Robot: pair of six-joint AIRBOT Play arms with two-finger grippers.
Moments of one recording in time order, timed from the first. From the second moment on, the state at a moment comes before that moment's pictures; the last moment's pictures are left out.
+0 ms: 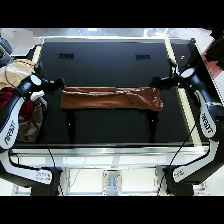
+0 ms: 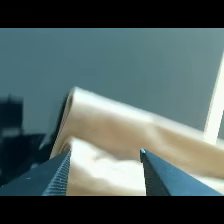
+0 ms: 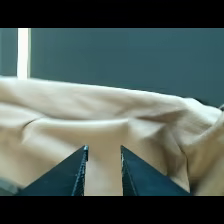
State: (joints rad) left arm 0.10 -1.58 1.29 1.18 -0.65 -1.57; right arm -0.14 -1.73 1.55 -0.91 1.07 1.19
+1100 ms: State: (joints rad) left arm -0.39 -1.81 1.72 1.49 -0.91 -1.42; right arm -0.38 -1.94 1.68 -0.98 1.37 1.30
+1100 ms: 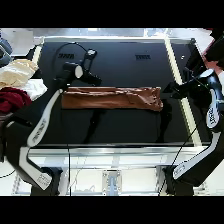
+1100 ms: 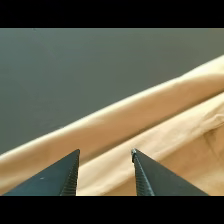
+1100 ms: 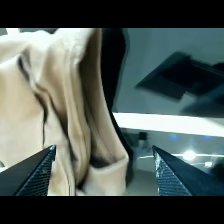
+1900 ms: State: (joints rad) left arm -0.43 -1.98 1.84 1.43 -1.01 -1.43; right arm -0.20 -2.05 1.71 -0.82 1.43 1.22
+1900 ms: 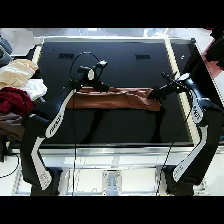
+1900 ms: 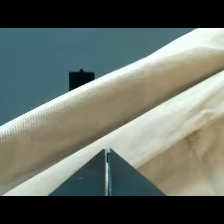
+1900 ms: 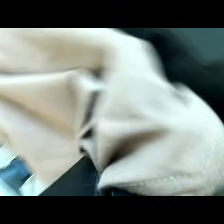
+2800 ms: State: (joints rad) left arm -0.43 -2.09 1.95 1.29 -1.03 -1.39; right arm 0.19 -1.93 2.10 -0.71 1.42 1.42
